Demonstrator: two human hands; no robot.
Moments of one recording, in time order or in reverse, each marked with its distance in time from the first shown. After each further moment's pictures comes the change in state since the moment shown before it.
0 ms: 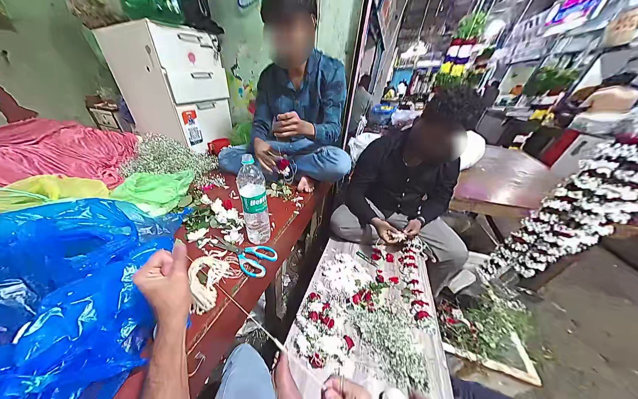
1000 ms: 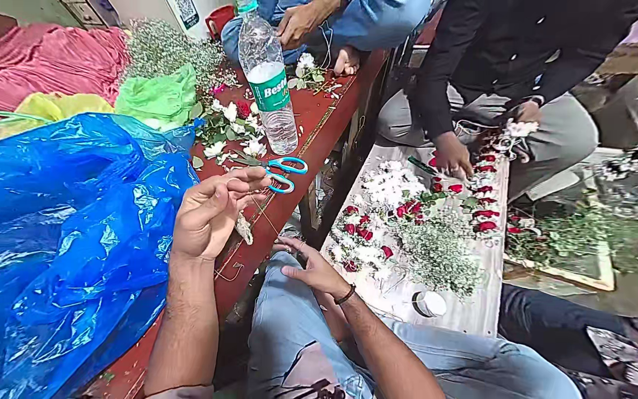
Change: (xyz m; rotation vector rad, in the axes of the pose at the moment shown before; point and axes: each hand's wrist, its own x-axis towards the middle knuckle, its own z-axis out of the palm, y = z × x) left_hand -0.019 0.034 -0.019 -0.857 -0.916 -0.483; right_hand 0.132 0.052 0.102 0.181 -0.336 -0.223
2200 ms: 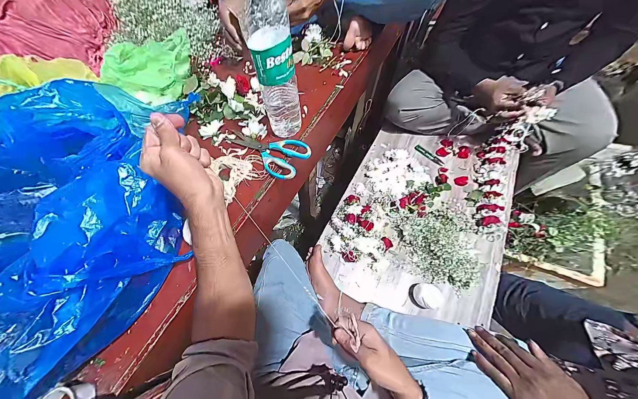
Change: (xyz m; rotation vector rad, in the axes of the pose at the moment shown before) left_hand 0.059 -0.022 -0.025 0.233 1.007 0.307; right_hand -0.173 -0.080 0.007 0.047 0.159 0.448
